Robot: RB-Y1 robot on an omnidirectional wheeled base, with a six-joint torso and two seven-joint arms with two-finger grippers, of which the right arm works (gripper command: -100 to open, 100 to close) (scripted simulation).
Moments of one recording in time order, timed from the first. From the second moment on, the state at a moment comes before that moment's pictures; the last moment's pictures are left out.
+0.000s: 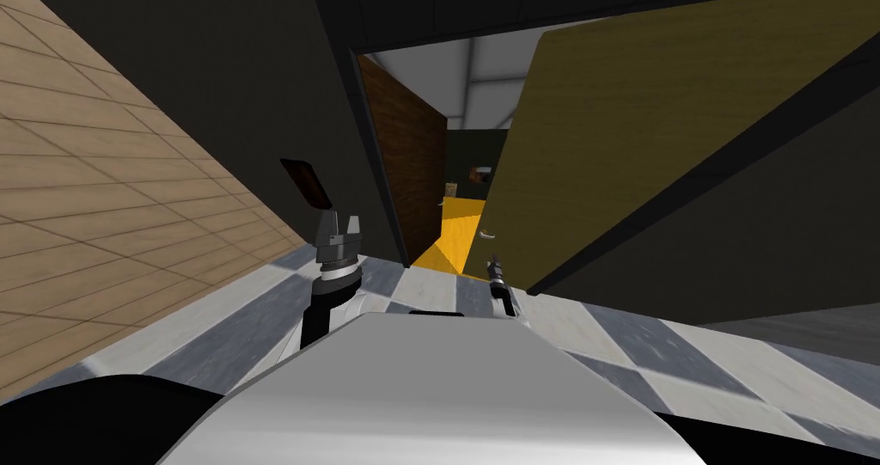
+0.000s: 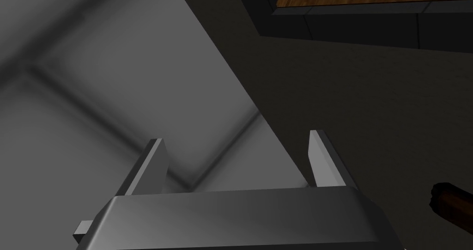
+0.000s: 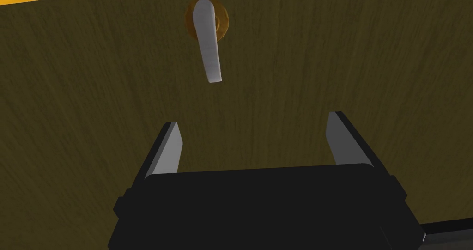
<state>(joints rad) -0.07 -0.20 -0.10 -0.74 -0.17 -0.81 -0.08</state>
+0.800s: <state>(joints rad) -0.14 -0.21 -0.12 -0.58 -0.18 -0.84 -0.07</state>
